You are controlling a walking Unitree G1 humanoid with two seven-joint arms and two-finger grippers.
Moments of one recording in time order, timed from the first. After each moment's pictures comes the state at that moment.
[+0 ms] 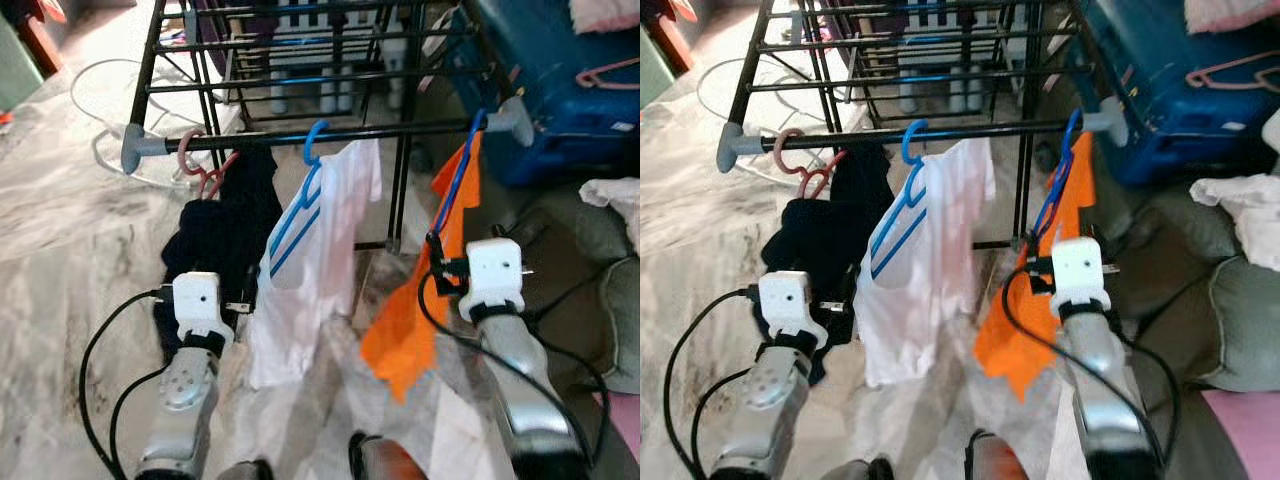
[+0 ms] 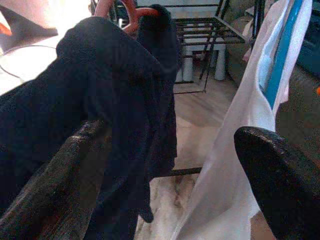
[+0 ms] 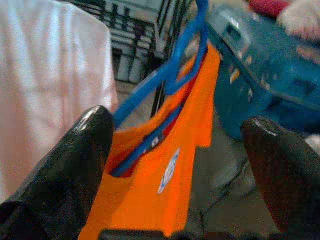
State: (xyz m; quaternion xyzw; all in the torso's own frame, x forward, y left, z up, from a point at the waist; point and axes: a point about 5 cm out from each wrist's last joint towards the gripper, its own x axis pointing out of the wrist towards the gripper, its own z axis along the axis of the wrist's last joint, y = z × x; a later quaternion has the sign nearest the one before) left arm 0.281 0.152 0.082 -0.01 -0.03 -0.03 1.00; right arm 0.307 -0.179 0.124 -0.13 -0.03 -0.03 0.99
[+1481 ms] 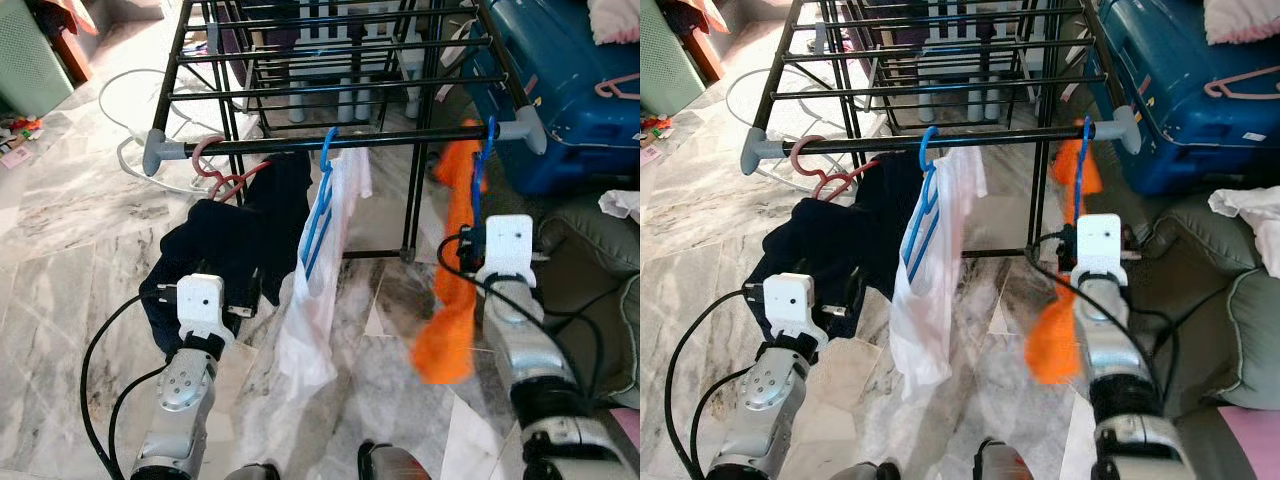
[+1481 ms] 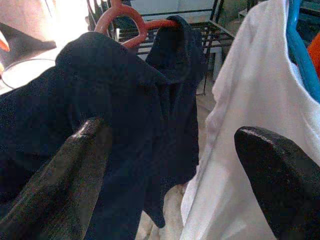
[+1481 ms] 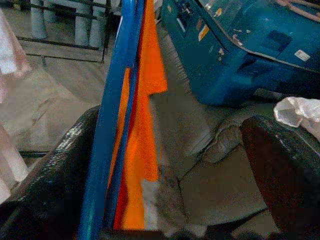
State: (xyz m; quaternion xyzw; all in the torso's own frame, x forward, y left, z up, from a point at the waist) left arm 0.280 0.154 0.078 0.01 -0.04 -0.07 1.00; right arm 0.352 -0.215 0.120 -0.14 0.05 -0.13 0.98
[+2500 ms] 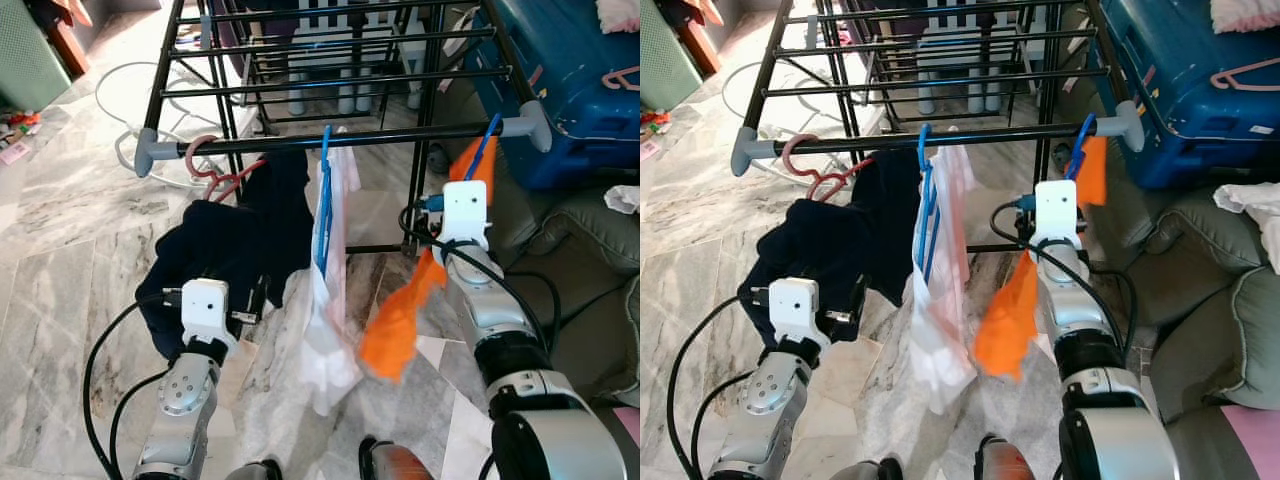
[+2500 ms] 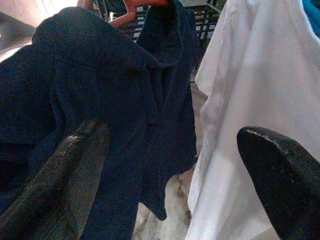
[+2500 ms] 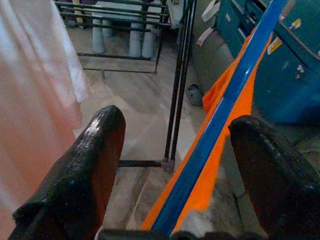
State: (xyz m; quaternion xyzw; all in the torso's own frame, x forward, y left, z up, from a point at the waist) left arm 0.275 0.151 0.075 0.01 -0.02 -0.07 1.00; right arm 0.377 -0.162 0.144 -0.08 0.04 -0.05 1.00
